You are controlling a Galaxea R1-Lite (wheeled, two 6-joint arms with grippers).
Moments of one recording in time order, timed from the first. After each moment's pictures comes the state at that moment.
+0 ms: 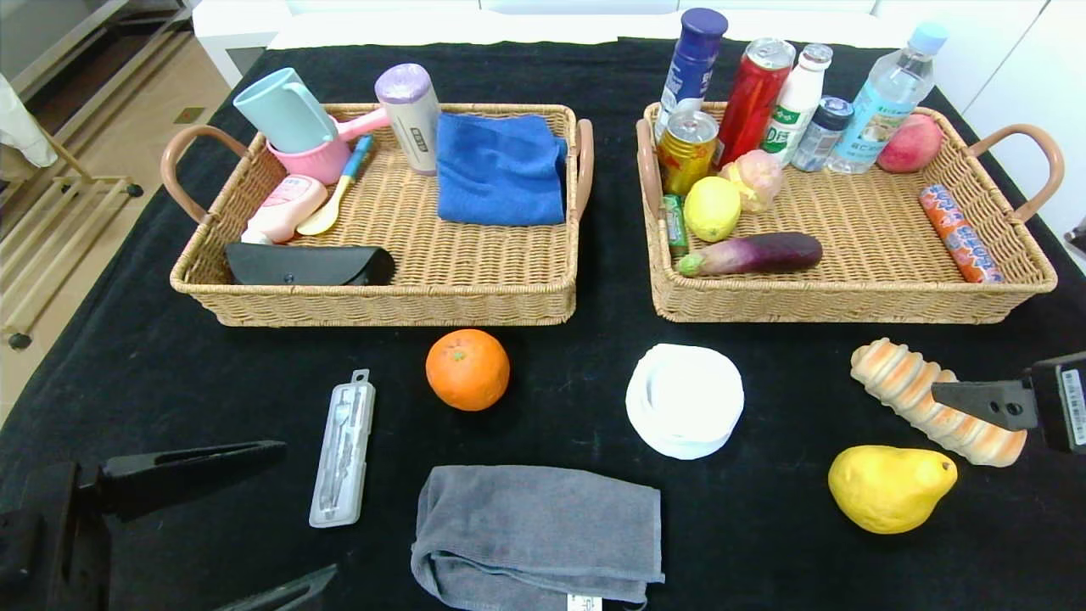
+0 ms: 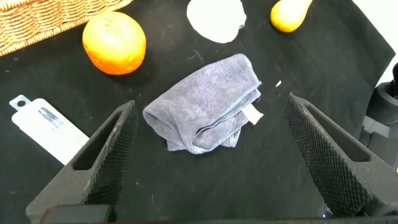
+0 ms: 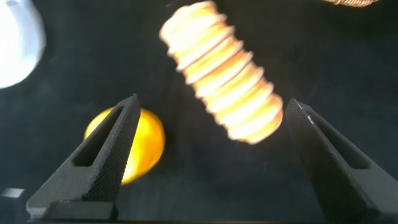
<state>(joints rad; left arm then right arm) -0.45 0.90 -0.54 -0.17 -0.38 0.04 0.25 1.28 -1.06 0.39 -0.18 0.01</state>
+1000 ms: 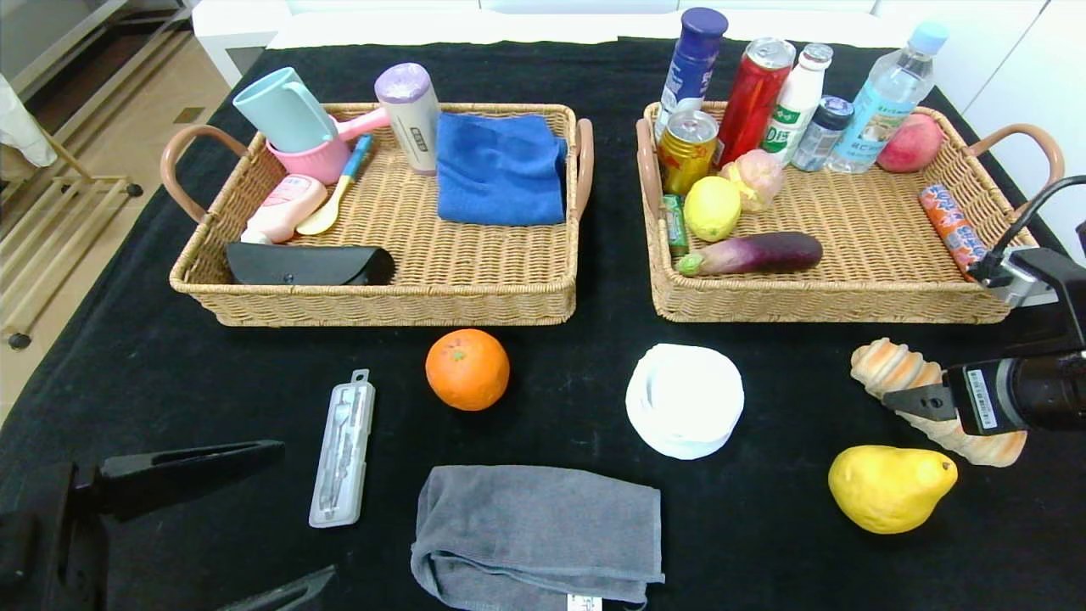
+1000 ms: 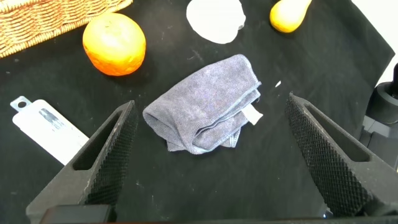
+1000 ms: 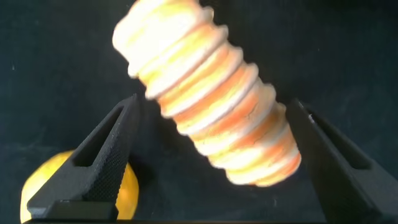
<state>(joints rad) -0.45 0.90 -0.54 -0.17 -0.38 0.04 0.14 1.47 -1.05 0.30 -0.11 0.01</state>
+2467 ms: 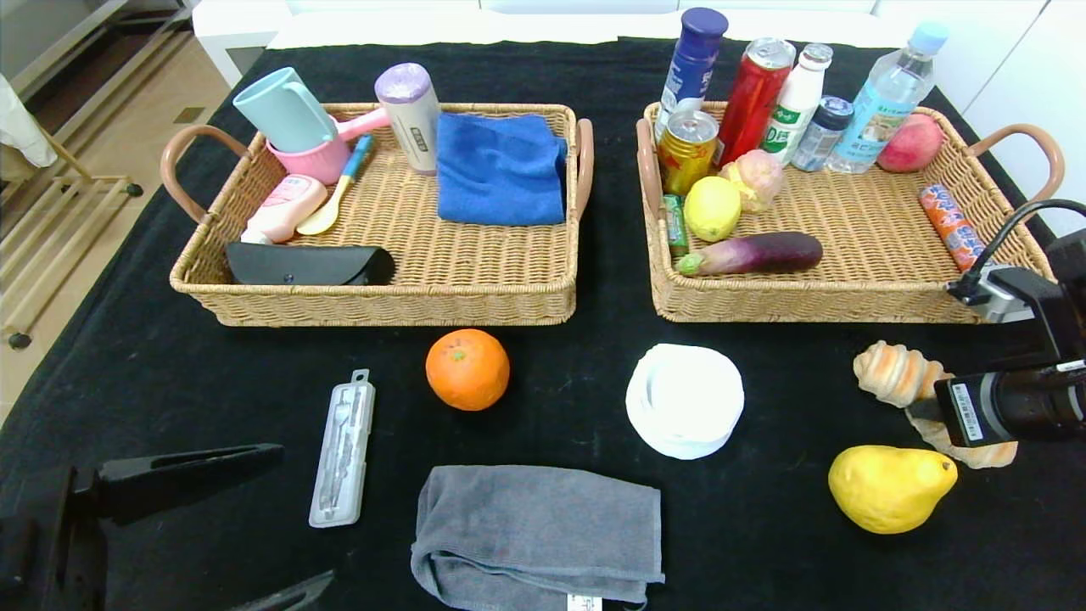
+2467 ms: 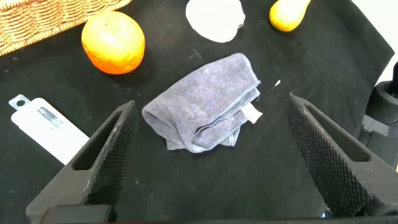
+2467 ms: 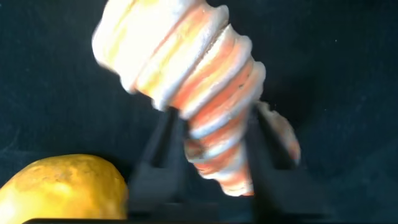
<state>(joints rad) -0.45 0.89 -0.54 -0.17 -0.38 0.04 0.14 1.51 -1.02 0.29 -0.11 0.01</state>
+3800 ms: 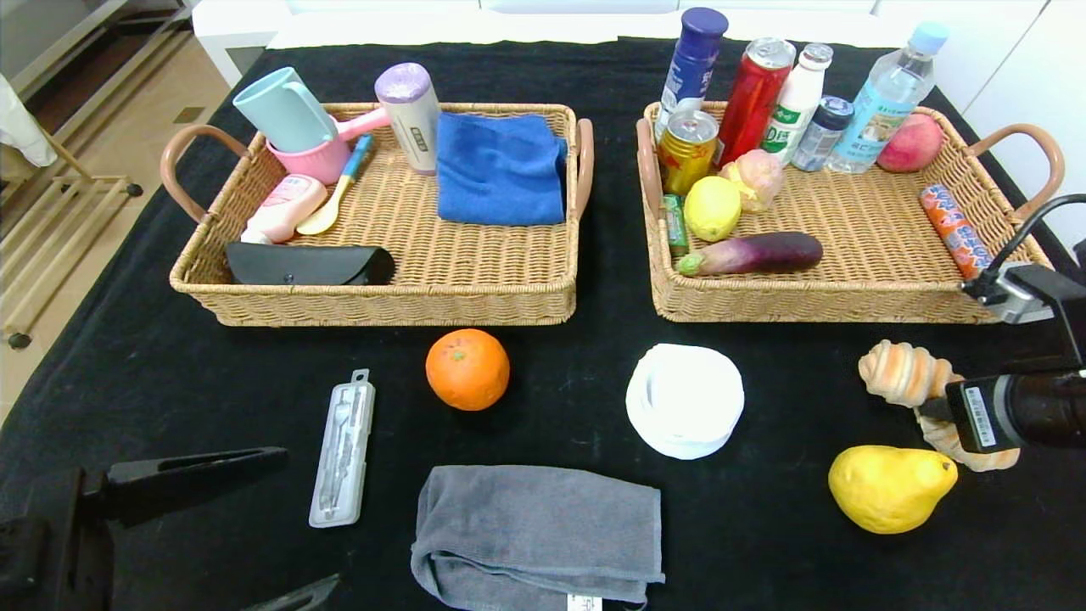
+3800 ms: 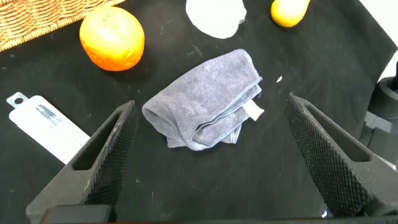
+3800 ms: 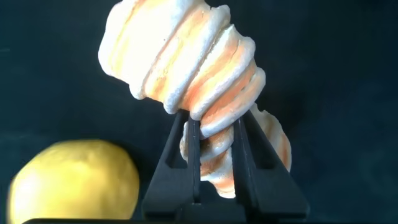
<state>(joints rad) -0.45 0.90 -0.53 -0.17 -0.38 0.05 0.15 1.44 -0.99 0.27 -0.11 0.00</state>
